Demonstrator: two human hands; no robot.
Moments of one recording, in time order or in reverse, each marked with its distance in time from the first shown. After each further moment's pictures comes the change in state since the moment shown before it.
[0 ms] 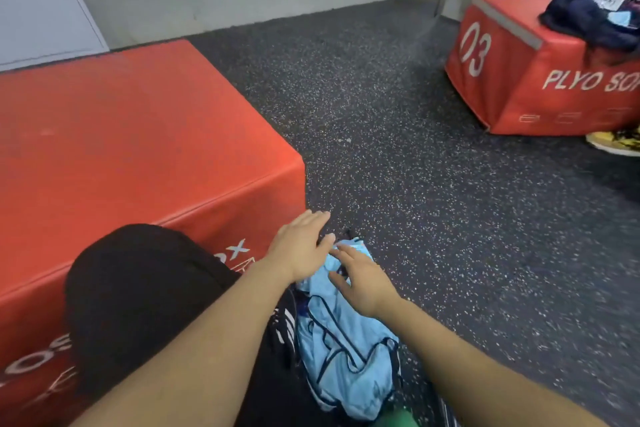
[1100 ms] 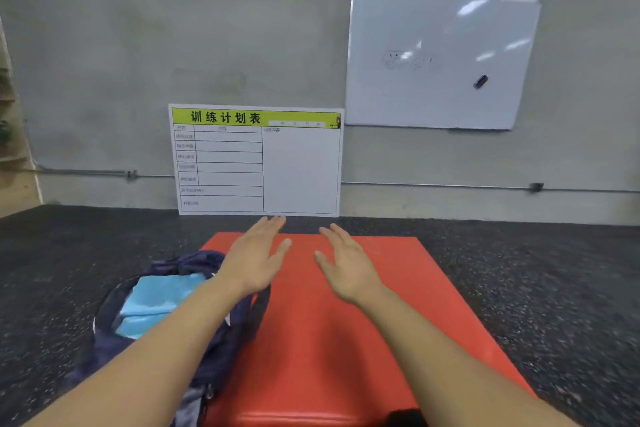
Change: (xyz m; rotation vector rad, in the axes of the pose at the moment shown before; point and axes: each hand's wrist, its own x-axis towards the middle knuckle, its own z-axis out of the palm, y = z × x) left_hand -0.261 -0.217 -0.402 0.204 0.794 -0.469; right_hand 0.141 -0.536 -0.131 0.060 0.222 -0.747
